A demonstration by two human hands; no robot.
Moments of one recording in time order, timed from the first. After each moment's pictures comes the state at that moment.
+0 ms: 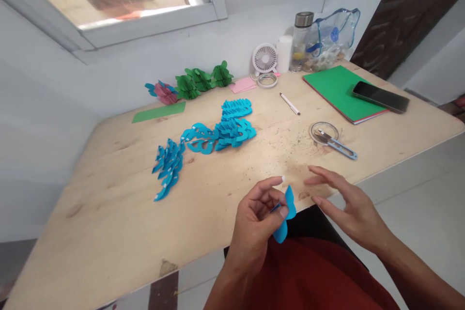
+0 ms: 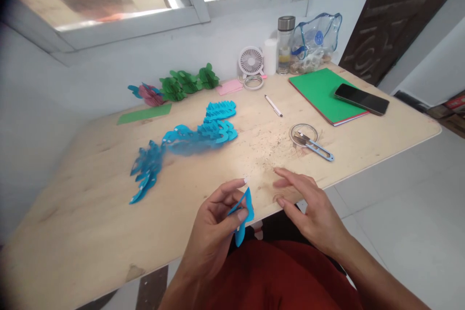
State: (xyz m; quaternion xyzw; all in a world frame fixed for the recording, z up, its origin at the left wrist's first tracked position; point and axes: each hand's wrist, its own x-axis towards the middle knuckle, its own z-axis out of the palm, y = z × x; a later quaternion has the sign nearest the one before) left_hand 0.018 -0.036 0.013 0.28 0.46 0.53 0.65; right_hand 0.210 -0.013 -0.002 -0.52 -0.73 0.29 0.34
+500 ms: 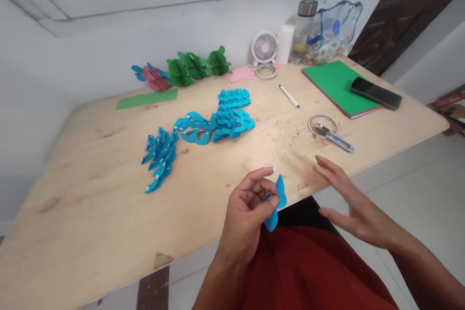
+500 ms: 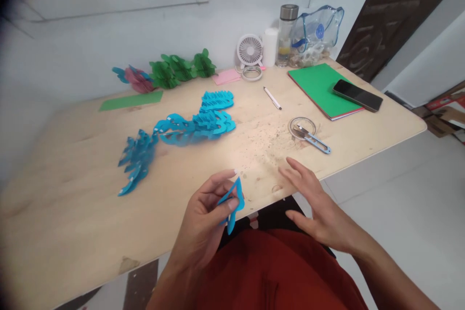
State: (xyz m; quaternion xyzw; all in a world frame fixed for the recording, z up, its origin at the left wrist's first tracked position) left_hand -0.002 -0.037 0.005 0.27 0.44 0.54 0.66; right_hand 0.233 -0.025 0.000 -0.51 -0.77 0.30 0.25
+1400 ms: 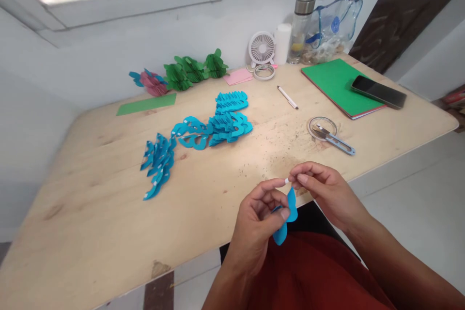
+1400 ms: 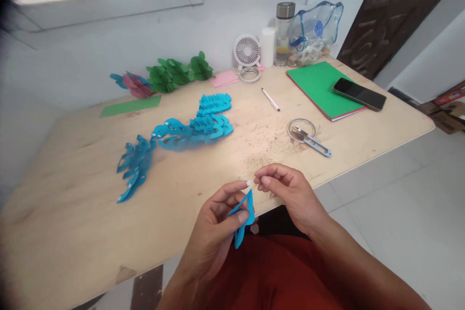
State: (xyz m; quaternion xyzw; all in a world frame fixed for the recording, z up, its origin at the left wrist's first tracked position) left_hand 0.019 -0.037 0.007 0.24 0.43 0.50 0.71; right_hand 0.174 0.009 -0.001 -0.46 -0.38 0.68 0.43
